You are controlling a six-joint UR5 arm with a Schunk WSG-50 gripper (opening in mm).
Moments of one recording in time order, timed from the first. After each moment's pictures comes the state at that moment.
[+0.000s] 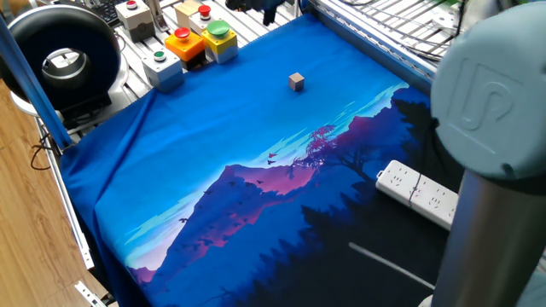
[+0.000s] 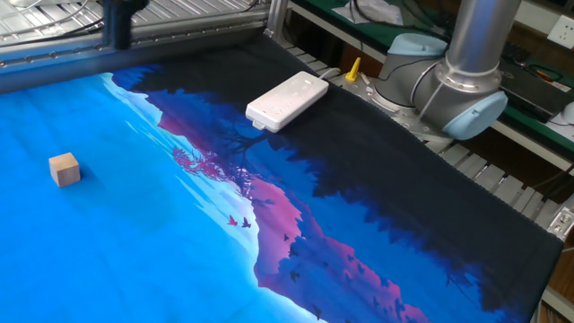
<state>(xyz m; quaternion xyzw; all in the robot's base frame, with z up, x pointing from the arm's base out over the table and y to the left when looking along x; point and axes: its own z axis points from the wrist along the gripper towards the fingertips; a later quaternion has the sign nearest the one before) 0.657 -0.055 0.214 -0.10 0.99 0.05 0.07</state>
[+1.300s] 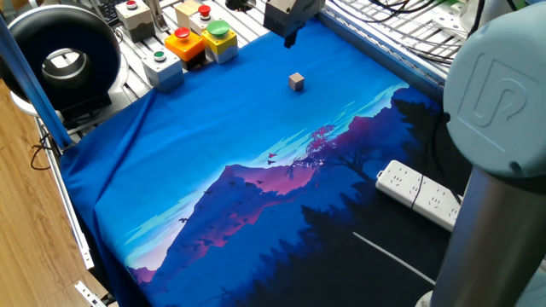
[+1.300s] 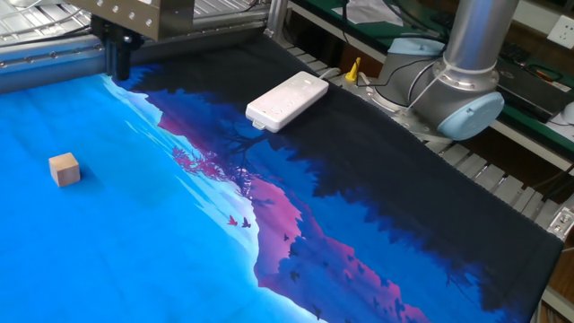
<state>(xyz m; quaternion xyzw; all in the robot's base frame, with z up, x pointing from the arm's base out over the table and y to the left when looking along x) 0.622 -0.084 0.172 -0.10 0.99 0.04 0.03</state>
